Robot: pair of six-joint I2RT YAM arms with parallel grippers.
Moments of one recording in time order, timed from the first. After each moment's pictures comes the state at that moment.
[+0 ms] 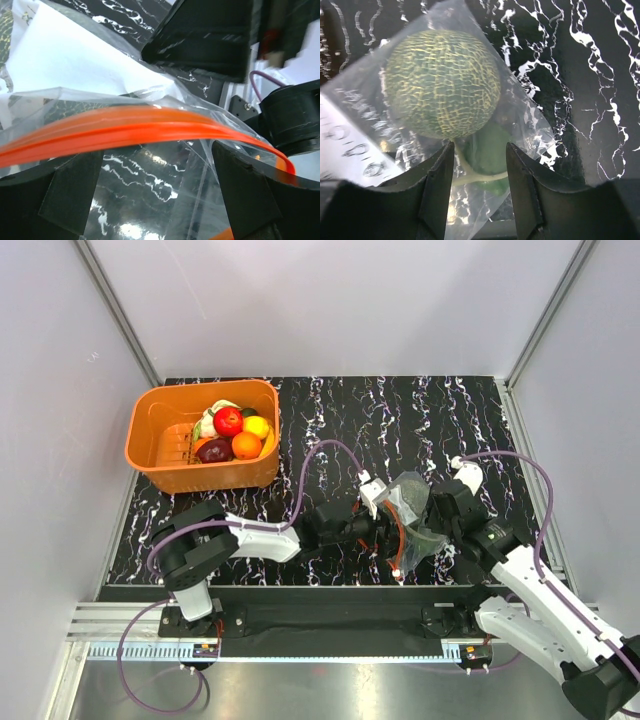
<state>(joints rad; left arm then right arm) -1.10 1.74 0.81 0.72 0.21 -0.45 0.56 0.78 0.71 -0.72 0.43 0.61</state>
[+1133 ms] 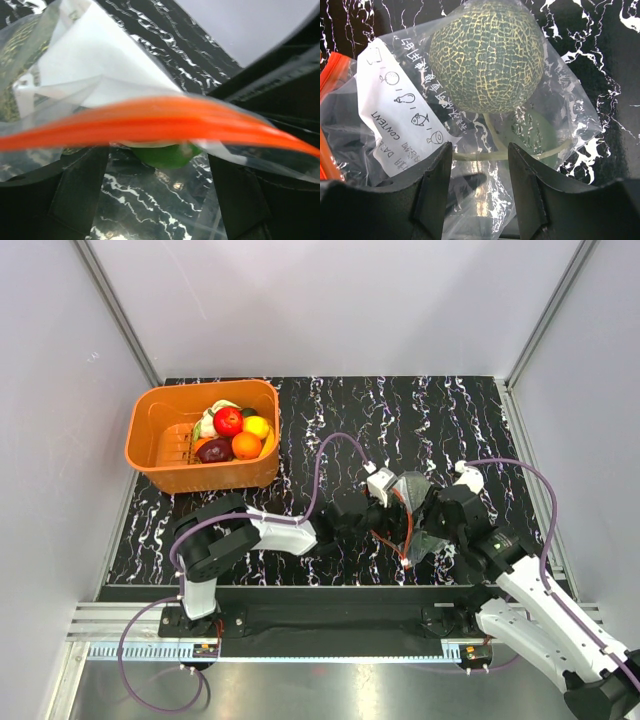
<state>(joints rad) -1.09 1.88 0.94 0.72 0.07 -0.52 0.55 0.70 0.65 -0.65 0.30 0.69</state>
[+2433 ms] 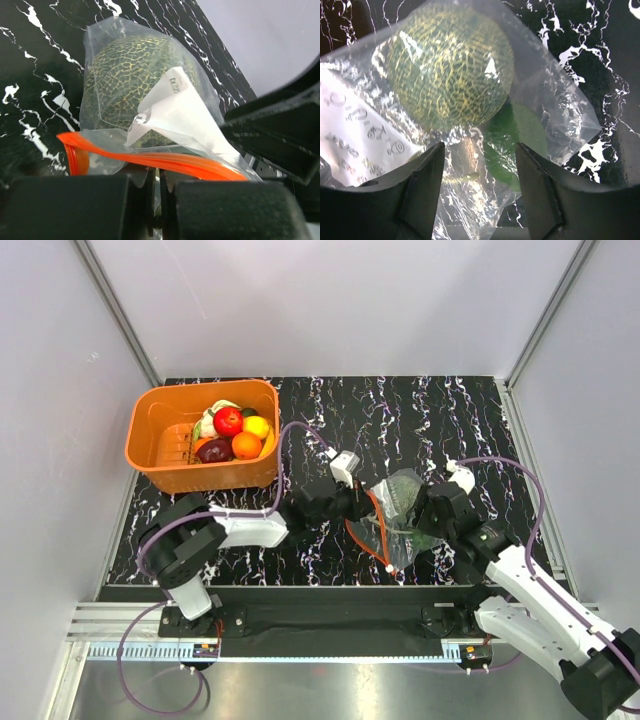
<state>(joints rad) -0.95 1.71 0.80 0.65 0.08 -0.64 0.55 0.79 0.61 -0.58 0.30 0.70</state>
